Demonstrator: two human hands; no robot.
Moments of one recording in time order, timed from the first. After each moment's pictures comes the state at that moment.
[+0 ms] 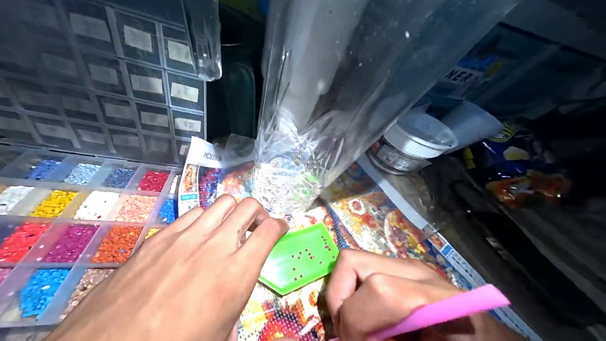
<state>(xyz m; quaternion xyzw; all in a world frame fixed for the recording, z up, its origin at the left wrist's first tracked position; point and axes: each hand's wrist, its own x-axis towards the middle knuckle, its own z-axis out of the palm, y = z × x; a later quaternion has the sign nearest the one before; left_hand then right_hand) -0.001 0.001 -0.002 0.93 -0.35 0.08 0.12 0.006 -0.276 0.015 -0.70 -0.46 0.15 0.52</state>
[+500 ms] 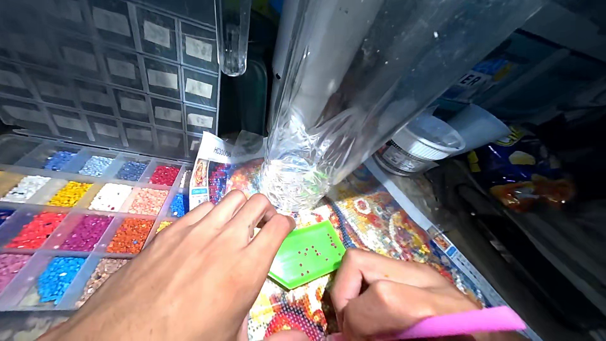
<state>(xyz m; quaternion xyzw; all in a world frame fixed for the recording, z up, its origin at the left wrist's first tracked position) 0.000 0.000 -0.004 0.93 -0.35 0.10 0.11 0.003 -0.277 0.019 -0.74 -0.47 0.15 0.47</state>
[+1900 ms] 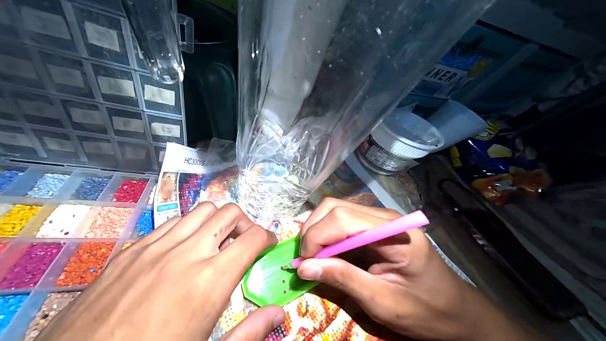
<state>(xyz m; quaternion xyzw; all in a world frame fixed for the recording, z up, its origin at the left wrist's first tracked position) 0.002 0.002 0.004 0.93 -0.32 0.02 0.19 0.036 -0.261 0.017 -0.78 -0.42 0.01 0.47</state>
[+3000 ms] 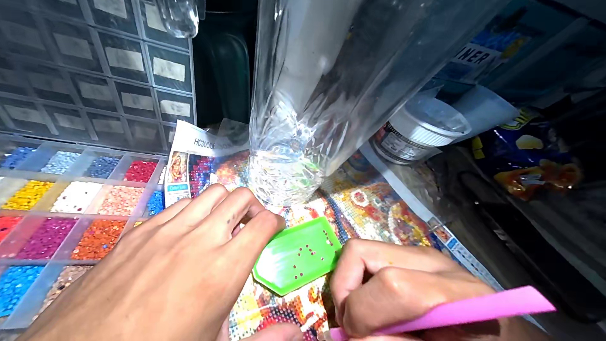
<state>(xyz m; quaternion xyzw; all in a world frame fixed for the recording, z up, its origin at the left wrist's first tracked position) 0.000 0.000 0.000 0.93 -0.34 0.08 0.14 0.010 -0.280 0.014 -0.72 -0.47 0.13 0.50</state>
